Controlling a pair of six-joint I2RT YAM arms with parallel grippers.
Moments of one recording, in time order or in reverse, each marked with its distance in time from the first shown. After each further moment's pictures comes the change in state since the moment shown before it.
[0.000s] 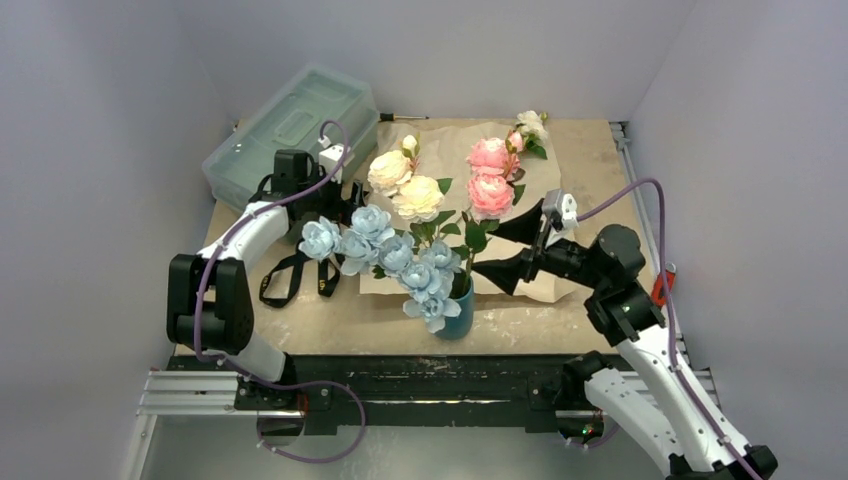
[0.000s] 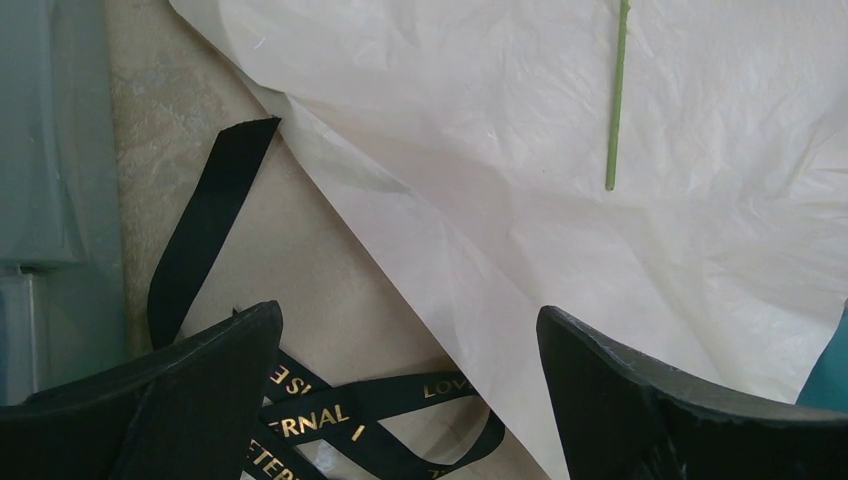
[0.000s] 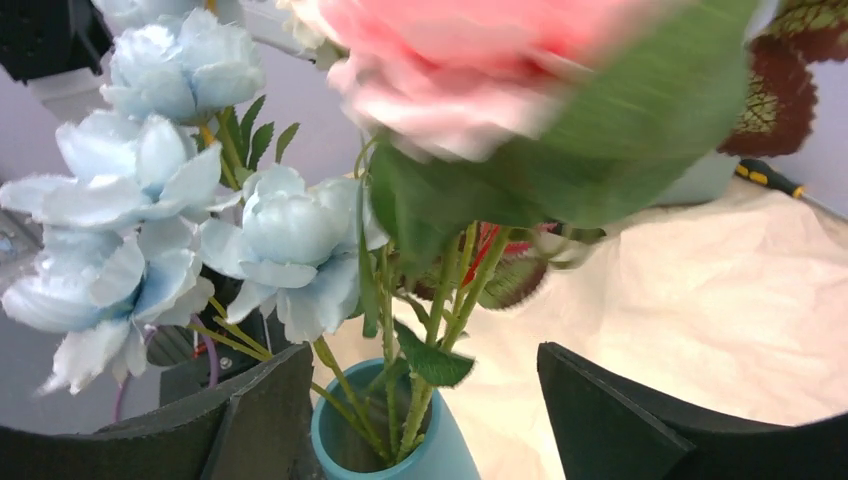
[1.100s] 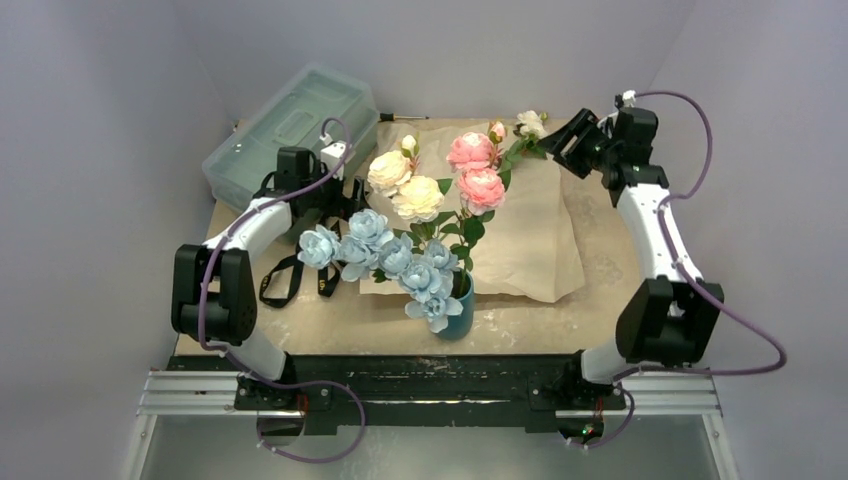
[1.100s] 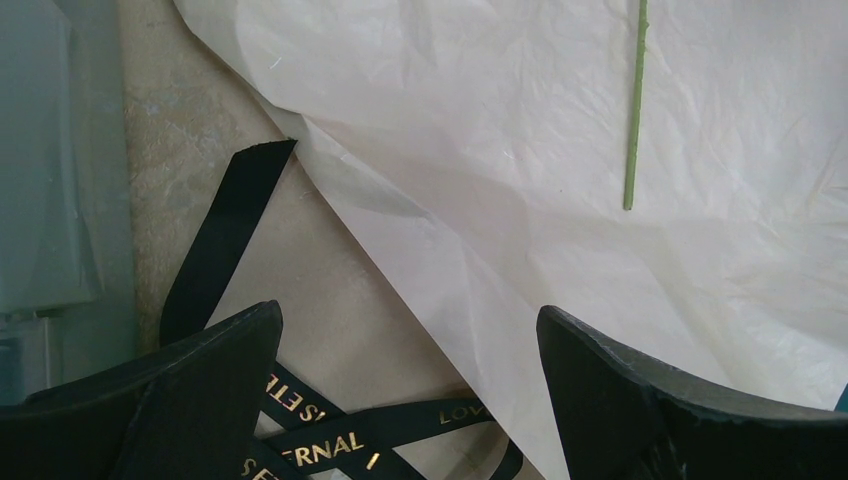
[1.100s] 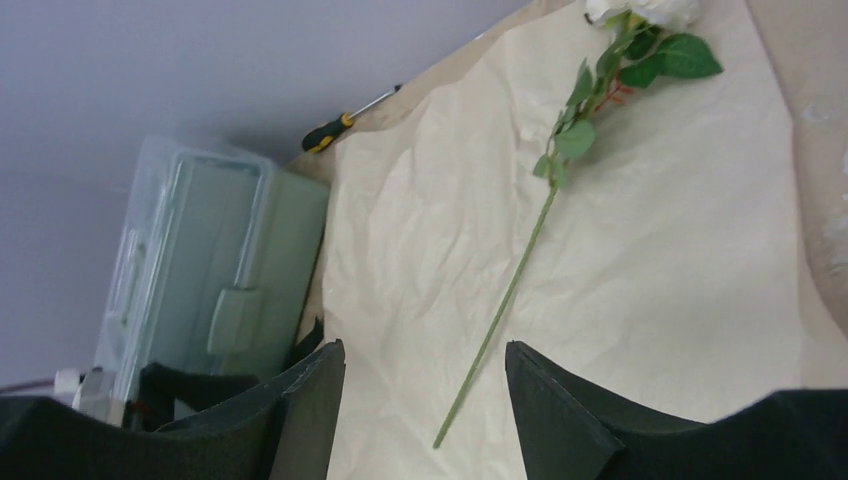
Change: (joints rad) left arm 0.000 0.052 0.023 0.045 -0.003 -0.008; right arm -0.494 0.755 0.579 -0.329 0.341 0.492
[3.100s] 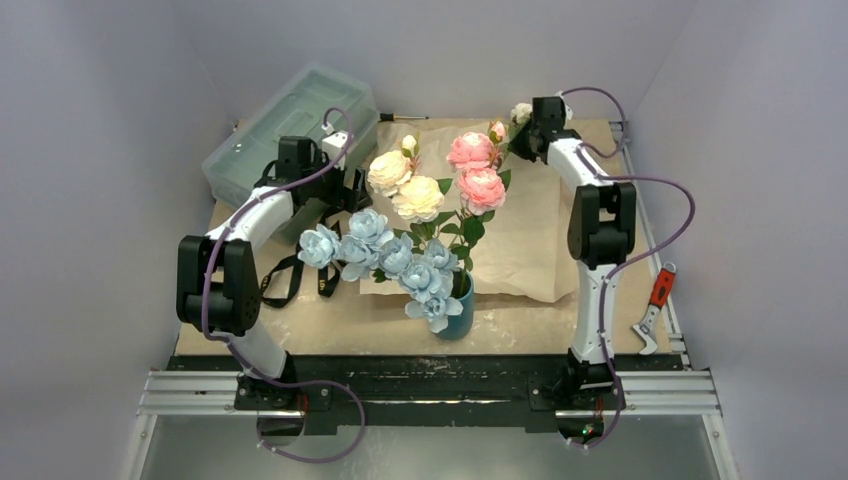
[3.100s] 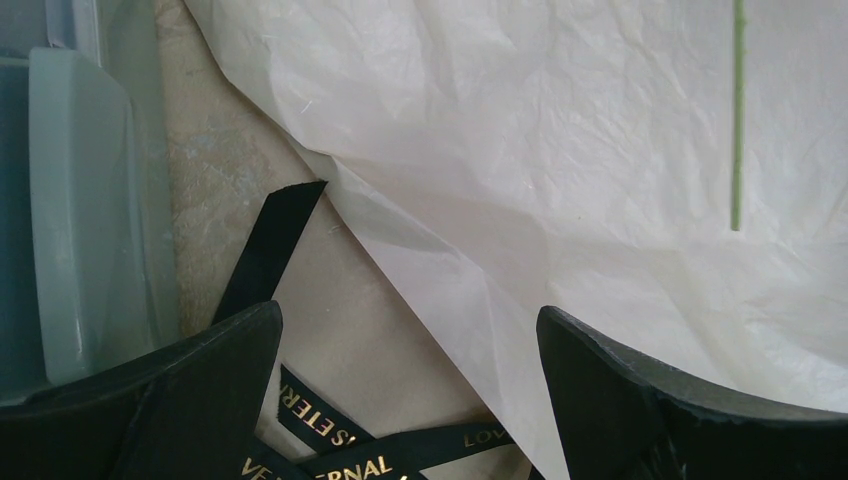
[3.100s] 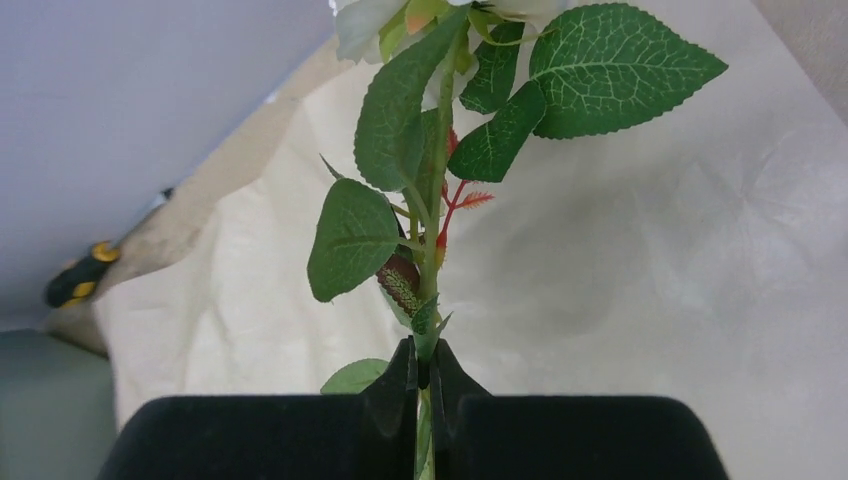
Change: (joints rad) left arm 0.000 0.067 0.106 -0.034 -0.014 0.027; right arm 0.192 0.879 0.653 -0.051 0.477 0.097
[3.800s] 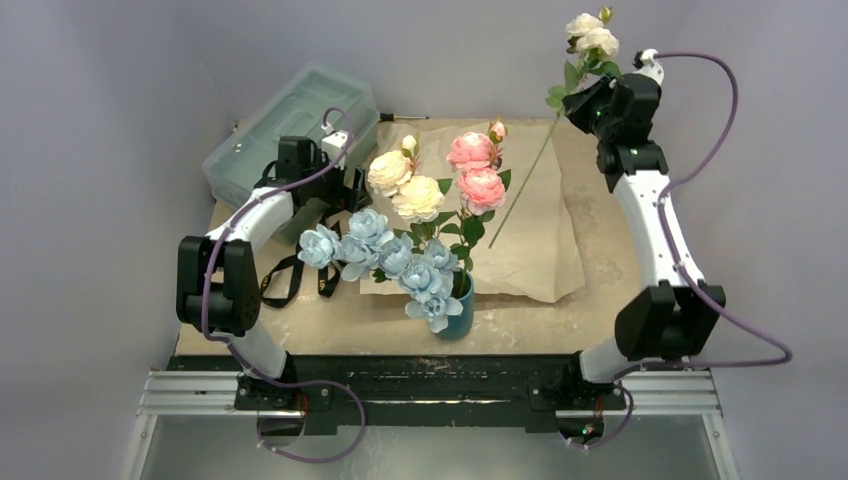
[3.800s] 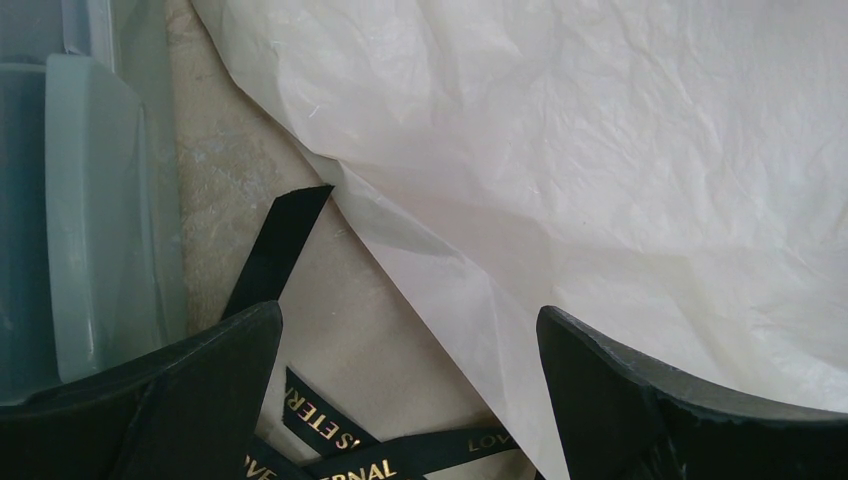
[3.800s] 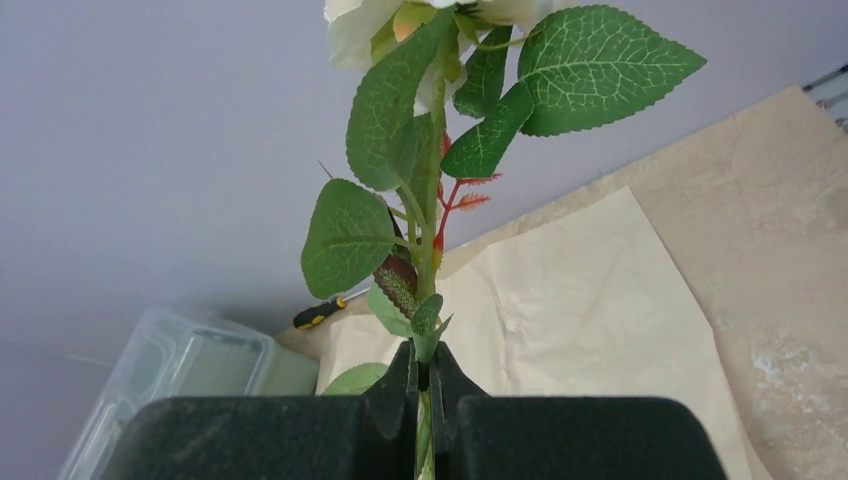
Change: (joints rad) left arm 0.000 -0.002 -0.003 0.013 -0.009 -0.004; right arm -0.098 -0.739 -0.350 0.121 -0.060 -0.111
